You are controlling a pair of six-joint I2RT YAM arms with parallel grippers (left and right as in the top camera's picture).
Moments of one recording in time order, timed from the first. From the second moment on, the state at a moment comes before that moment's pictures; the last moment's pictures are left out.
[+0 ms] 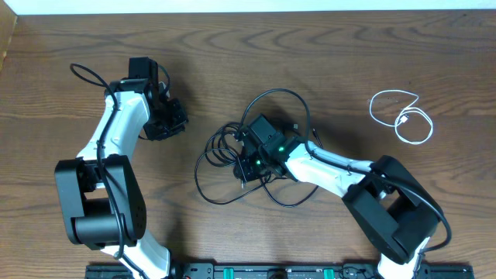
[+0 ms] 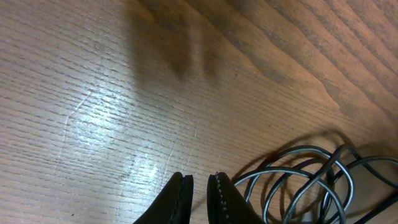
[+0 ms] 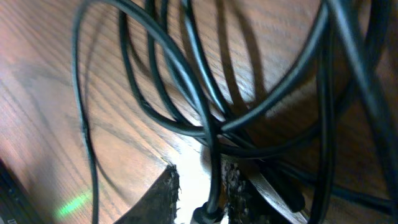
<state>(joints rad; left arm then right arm) 0.06 1.83 1.29 -0.88 0.20 -0.38 0.78 1.93 1.11 -0.28 -0.38 0.49</state>
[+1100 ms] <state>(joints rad) 0.06 1.83 1.29 -0.88 0.20 -0.38 0.85 2.02 1.16 0.07 -0.05 0.50</state>
